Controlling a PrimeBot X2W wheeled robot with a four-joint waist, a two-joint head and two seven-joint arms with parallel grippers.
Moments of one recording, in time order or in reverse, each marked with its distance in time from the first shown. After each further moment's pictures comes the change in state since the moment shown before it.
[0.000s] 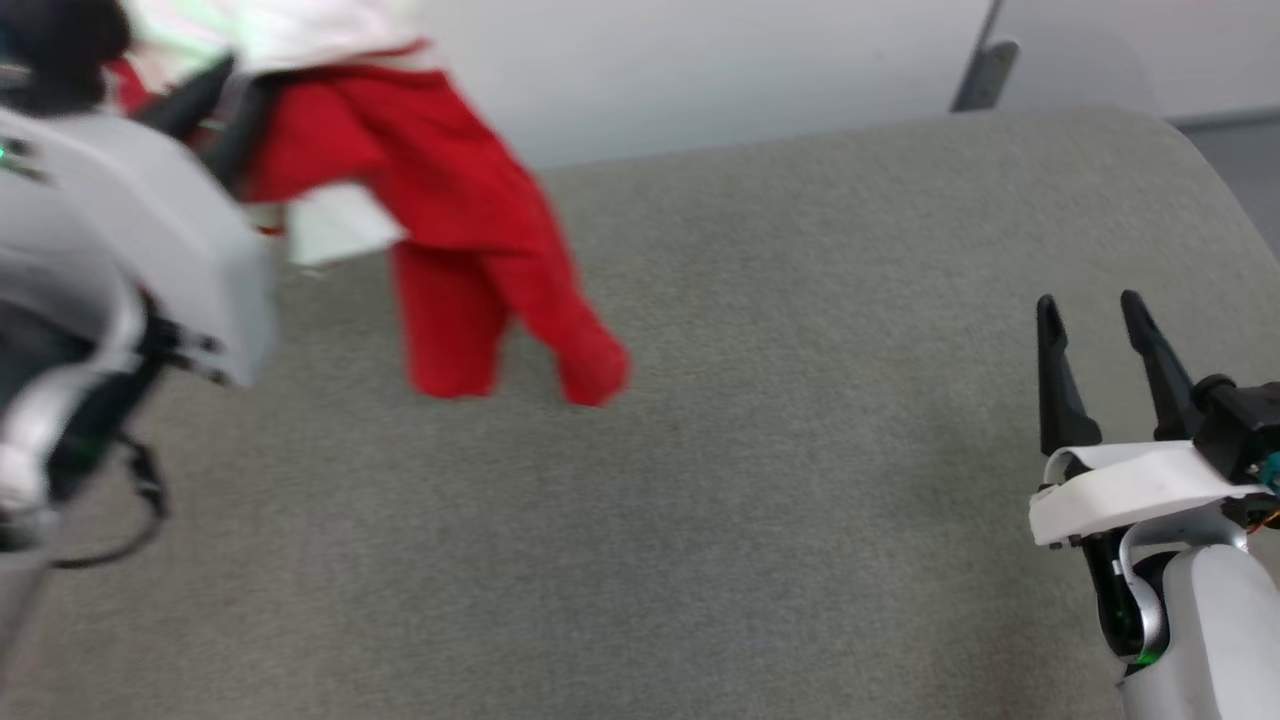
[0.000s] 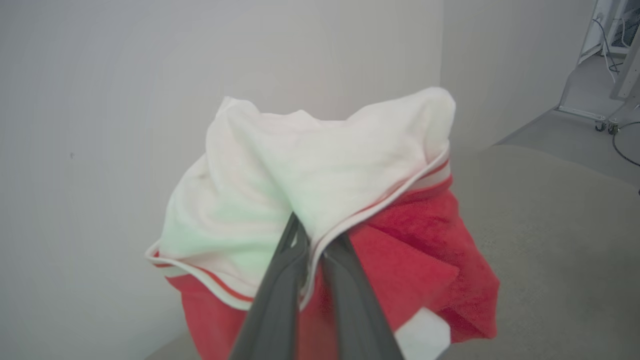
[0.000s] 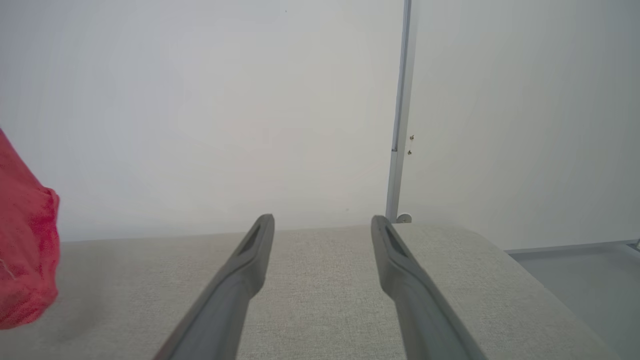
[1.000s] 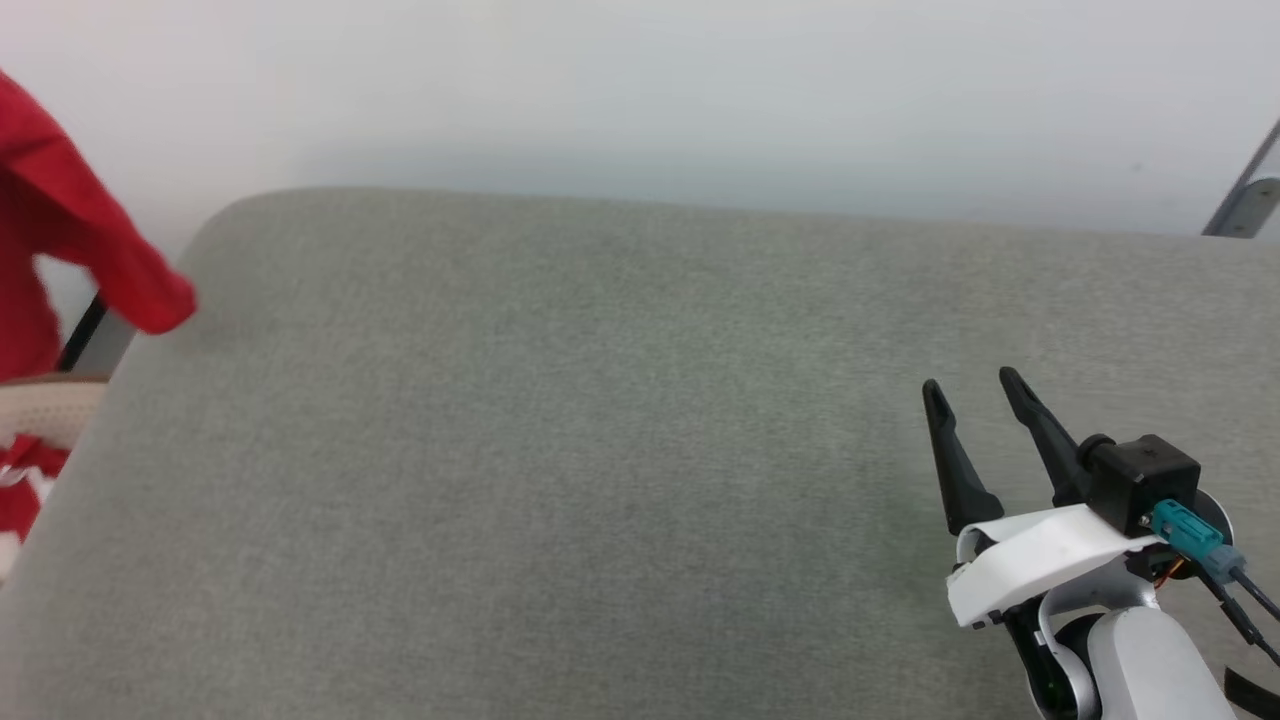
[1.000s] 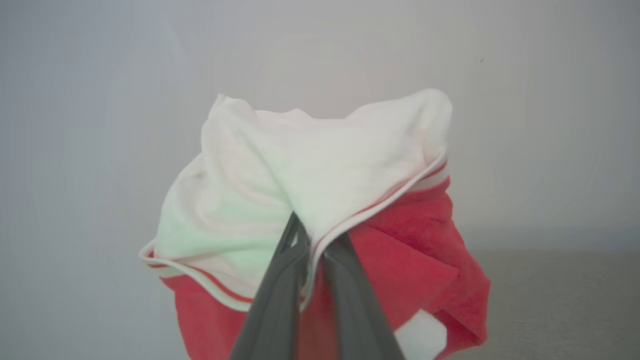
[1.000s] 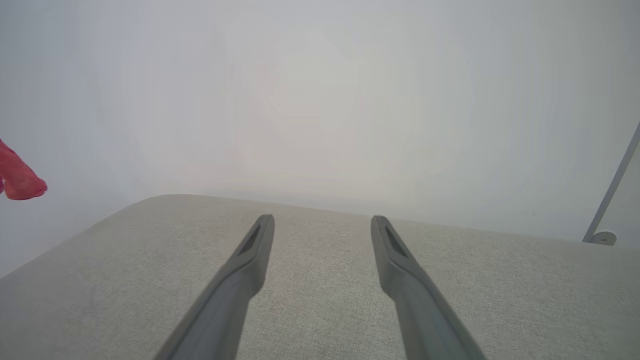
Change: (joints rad) left arm -0.186 0.117 0.110 0.895 0.103 -0.258 -0.370; right arm 0.103 0.021 0.143 -0.065 0.038 0.000 0.092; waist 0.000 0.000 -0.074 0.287
